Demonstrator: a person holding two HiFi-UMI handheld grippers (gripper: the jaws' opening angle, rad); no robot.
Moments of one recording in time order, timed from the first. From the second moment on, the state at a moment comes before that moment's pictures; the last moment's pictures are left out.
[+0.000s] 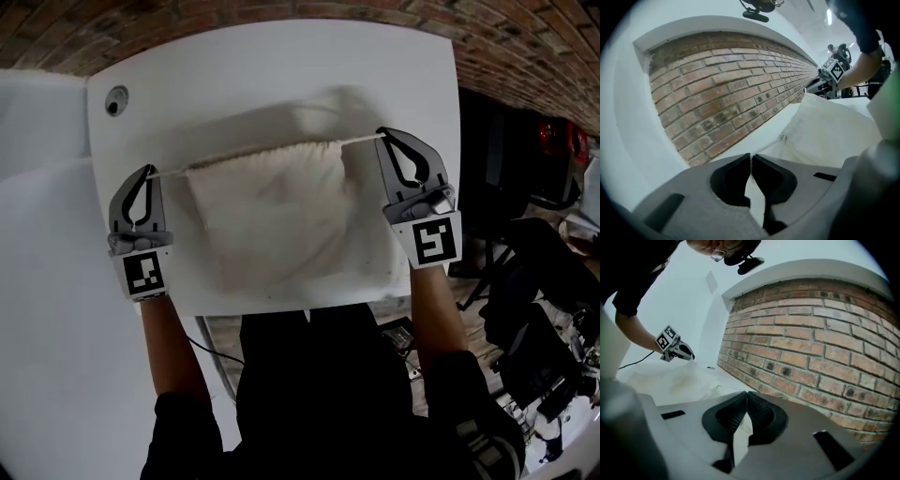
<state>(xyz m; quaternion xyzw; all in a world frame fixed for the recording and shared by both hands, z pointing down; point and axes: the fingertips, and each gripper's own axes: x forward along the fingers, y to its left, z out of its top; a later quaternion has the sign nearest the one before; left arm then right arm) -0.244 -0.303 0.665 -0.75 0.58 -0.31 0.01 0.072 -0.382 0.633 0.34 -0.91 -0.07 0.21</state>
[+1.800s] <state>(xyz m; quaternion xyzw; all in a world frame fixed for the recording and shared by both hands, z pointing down) -0.260 -0.130 0.206 -0.80 0.55 0.03 0.26 0.086 -0.175 0.170 0.43 -0.88 -0.17 -0.14</state>
